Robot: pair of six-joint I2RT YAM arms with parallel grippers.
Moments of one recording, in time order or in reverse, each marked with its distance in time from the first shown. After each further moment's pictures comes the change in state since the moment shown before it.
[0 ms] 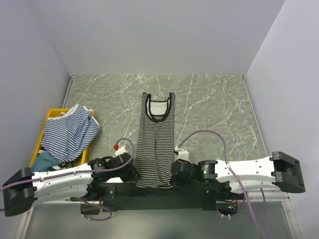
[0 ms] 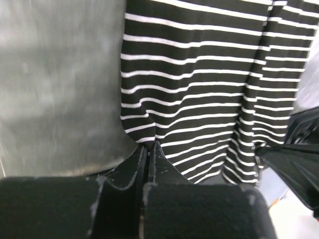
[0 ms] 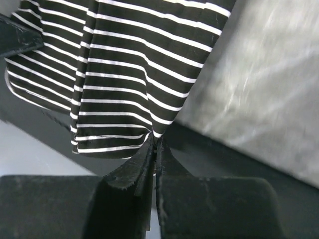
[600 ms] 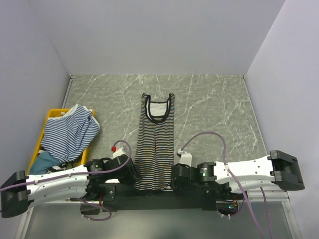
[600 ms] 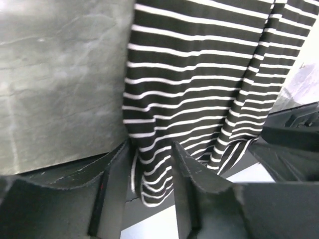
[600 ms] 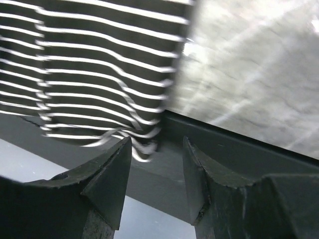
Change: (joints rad) left arm -0.055 -0.064 0.000 -0.088 0.005 -0.076; right arm 0.081 0.043 0.047 -0.128 0.058 0.127
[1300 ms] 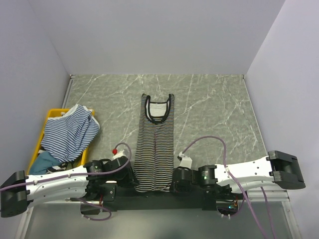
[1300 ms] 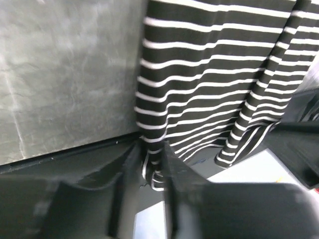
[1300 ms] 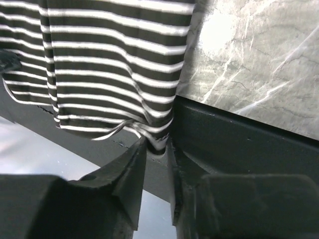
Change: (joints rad) left arm -0.012 -0.031 -0.011 -0.062 0.066 0.016; right arm 0.039 -0.036 -0.106 0.146 -0.059 0.142
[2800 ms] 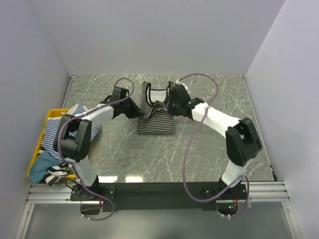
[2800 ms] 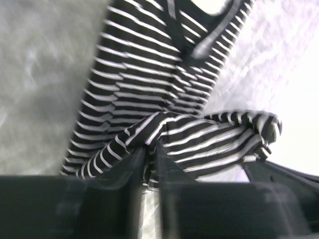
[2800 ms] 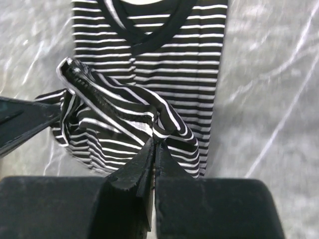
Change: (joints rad) left arm 0.824 0.995 0.842 0.335 0.312 0.430; right arm -0.898 0.626 0.856 0.006 -0.055 -0.803
